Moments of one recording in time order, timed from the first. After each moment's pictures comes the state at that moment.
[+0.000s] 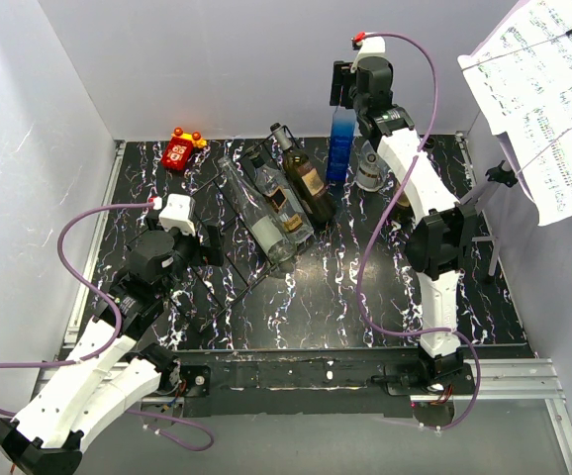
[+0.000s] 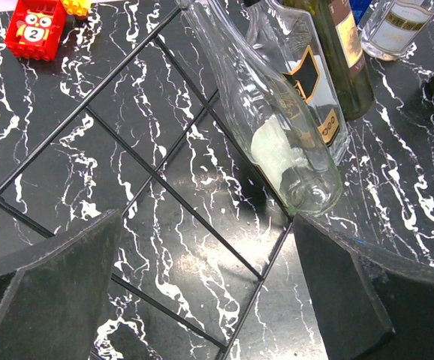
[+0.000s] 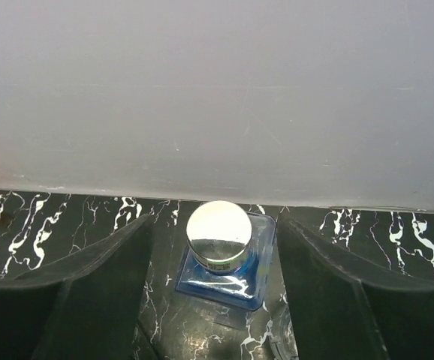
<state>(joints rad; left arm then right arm) -0.54 0.68 0.76 -0.36 -0.27 -0.14 0.37 2.16 2.29 -0.30 0.22 0.10</state>
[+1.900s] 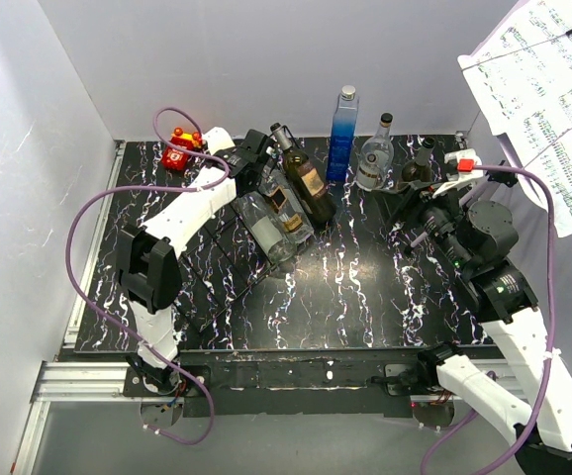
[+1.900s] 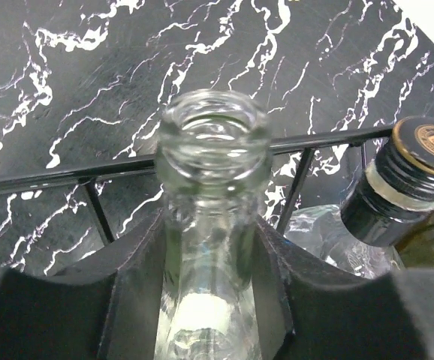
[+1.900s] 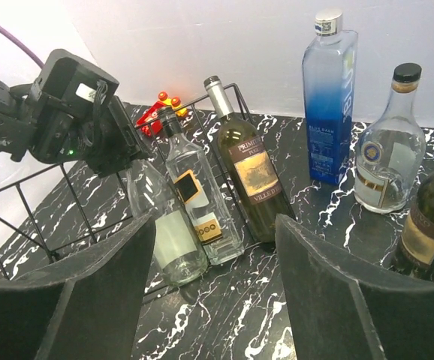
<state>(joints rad) -0.53 1.90 1.76 -0.88 -0.71 -1.06 0.44 0.75 1.02 -0.25 -0.07 0.29</state>
